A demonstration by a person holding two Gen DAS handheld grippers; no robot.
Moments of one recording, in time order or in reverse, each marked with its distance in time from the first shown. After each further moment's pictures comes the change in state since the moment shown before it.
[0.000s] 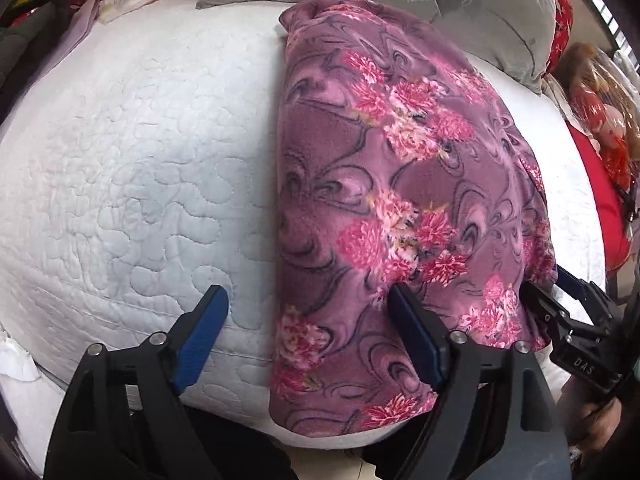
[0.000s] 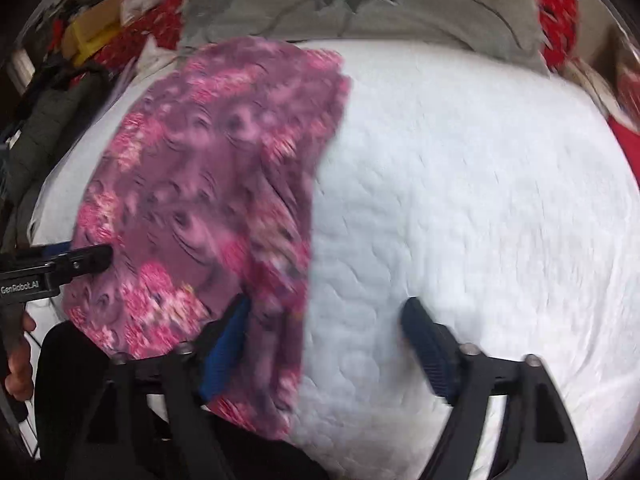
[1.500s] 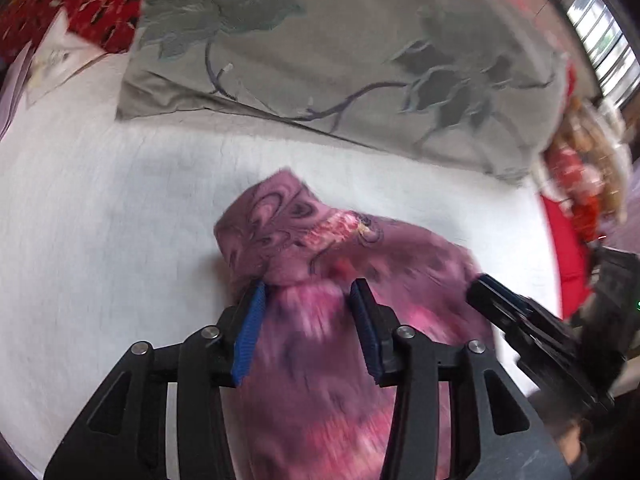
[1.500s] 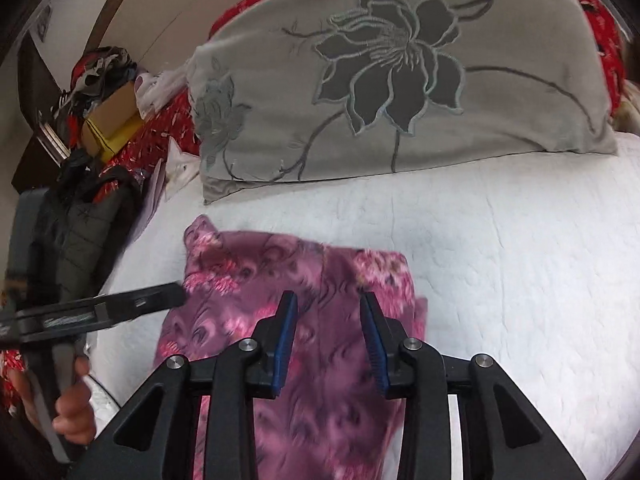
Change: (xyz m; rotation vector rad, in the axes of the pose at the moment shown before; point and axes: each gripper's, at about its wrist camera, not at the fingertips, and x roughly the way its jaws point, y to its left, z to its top) left arm 0.029 -0.006 0.193 0.009 -0.037 -0.148; right arm 0.056 0.012 0.194 0.088 -0.154 0.240
